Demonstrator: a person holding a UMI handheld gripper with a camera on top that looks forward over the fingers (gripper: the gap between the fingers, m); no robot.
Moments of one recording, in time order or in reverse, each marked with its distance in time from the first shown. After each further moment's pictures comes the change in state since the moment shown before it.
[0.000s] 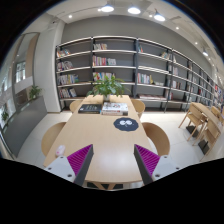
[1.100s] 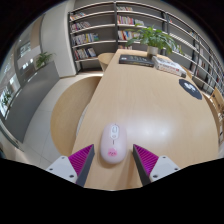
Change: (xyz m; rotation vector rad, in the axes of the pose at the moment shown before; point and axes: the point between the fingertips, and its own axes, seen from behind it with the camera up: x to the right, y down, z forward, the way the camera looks) arm -0.347 0.190 0.252 -0.391 -0.145 -0.046
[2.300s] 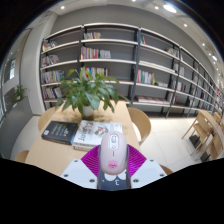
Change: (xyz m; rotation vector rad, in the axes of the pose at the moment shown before) arm 0.467 -0.390 0.008 0.361 0.210 0.033
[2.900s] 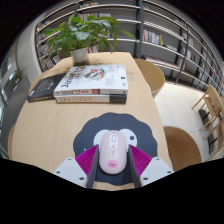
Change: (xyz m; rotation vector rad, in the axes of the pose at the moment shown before) arm 0.017 0.196 0.096 -0.402 -0.085 0.026
